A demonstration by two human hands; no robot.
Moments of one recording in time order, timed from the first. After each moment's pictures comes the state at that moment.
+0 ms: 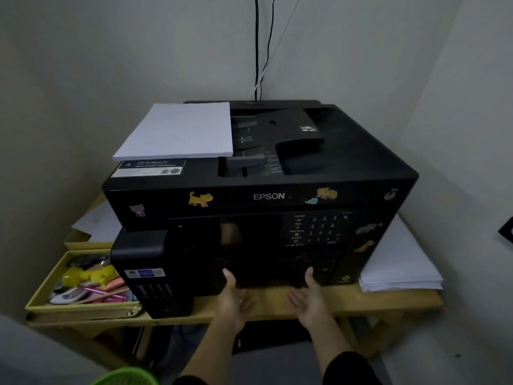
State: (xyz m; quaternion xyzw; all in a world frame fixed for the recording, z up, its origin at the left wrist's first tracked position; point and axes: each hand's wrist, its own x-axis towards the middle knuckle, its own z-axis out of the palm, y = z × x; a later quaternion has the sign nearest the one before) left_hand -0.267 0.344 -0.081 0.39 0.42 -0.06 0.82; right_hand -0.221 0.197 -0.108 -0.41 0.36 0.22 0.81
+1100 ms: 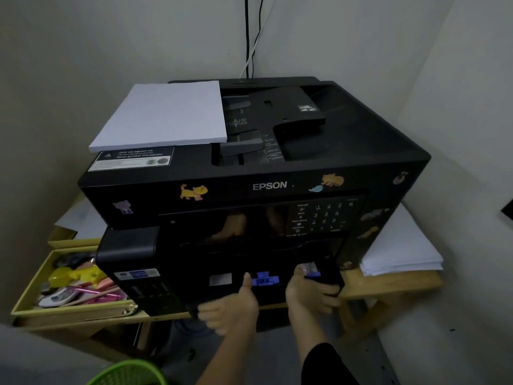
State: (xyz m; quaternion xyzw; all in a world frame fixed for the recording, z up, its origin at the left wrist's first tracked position) left_hand -0.278 0.321 -0.078 0.60 0.62 -0.05 0.51; right_hand -0.225 0.241 -0.104 -0.69 0.52 0.01 0.51
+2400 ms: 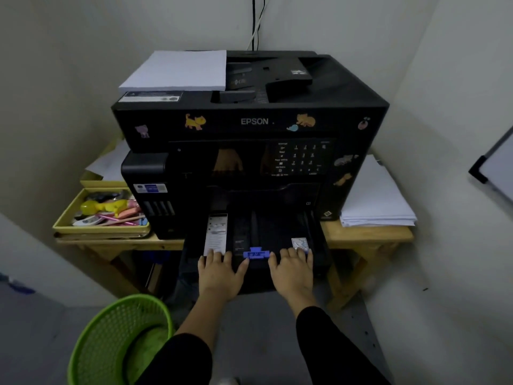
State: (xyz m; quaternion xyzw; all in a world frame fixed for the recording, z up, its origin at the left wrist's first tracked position) left_hand -0.388 0.321 -0.119 0.97 0.19 -0.13 0.09; right_hand -0.345 0.174 -0.127 -0.99 -0.06 0.08 0.12
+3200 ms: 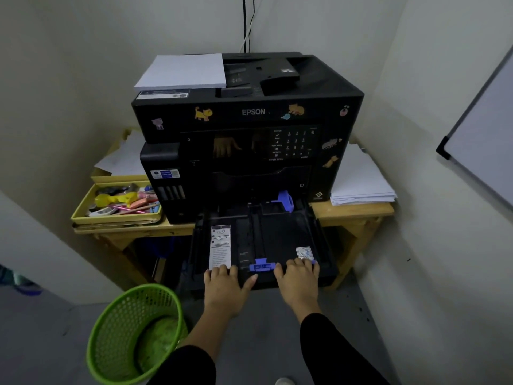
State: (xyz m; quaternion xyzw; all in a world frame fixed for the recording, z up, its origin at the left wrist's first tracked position) left_hand -0.485 0.310 -0.118 0.98 0.13 -0.15 0.05; right_hand -0.440 0.160 -0.128 -0.99 0.00 0.08 0.13
